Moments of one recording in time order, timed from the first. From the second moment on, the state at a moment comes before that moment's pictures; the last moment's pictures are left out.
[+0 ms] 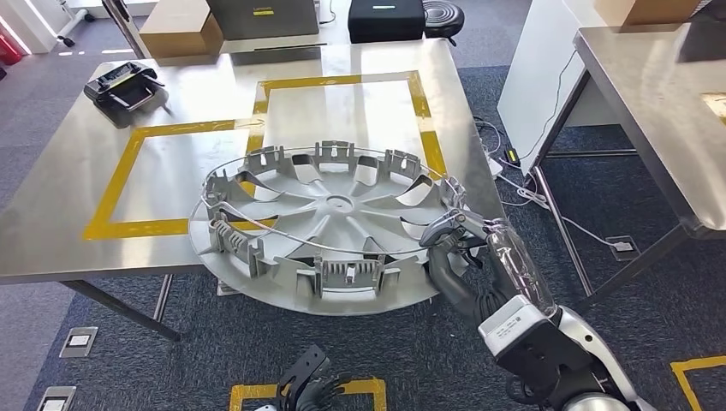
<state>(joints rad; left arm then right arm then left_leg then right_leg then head) -0.18 0.09 -1.09 -0.32 0.86 0.12 -0.24 -0.54 -0.39 0.86 -1.65 0.12 -0.33 0.09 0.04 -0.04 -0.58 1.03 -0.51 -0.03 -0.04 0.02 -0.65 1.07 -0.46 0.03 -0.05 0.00</state>
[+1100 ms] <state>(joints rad) -0.19 0.07 -1.09 -0.32 0.82 0.12 -0.23 -0.66 -0.39 0.87 -1.42 0.39 -0.34 0.26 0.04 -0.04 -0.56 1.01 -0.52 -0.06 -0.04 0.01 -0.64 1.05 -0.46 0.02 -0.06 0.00</state>
